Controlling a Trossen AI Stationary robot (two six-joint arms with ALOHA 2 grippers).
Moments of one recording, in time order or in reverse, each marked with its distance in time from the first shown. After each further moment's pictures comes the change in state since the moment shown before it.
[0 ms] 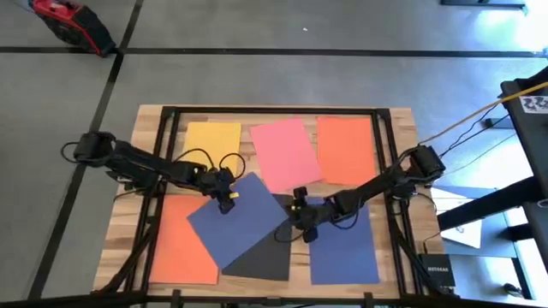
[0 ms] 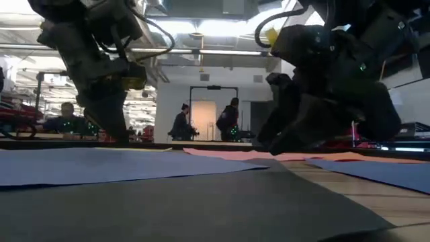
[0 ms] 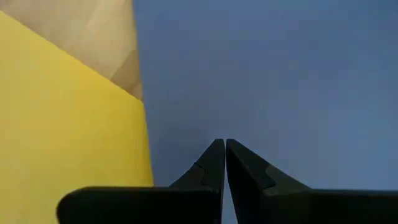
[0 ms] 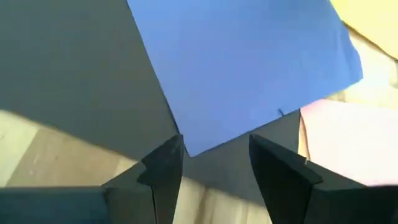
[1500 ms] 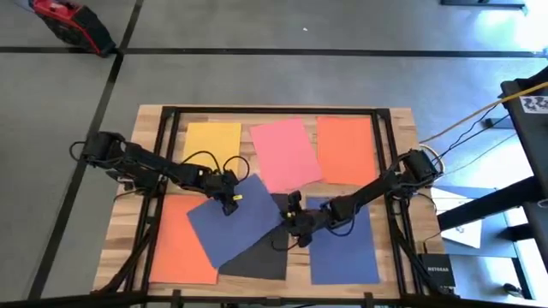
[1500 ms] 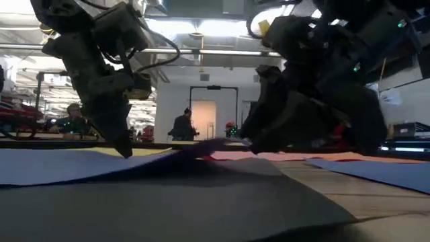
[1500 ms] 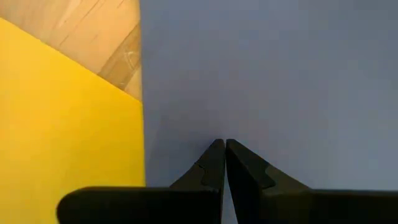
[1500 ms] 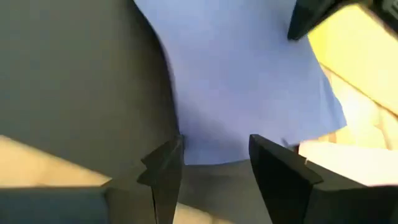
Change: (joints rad) left arm 0.000 0.078 0.000 0.078 0.001 0.007; right arm 0.057 0.082 0.063 0.107 0.079 -0.061
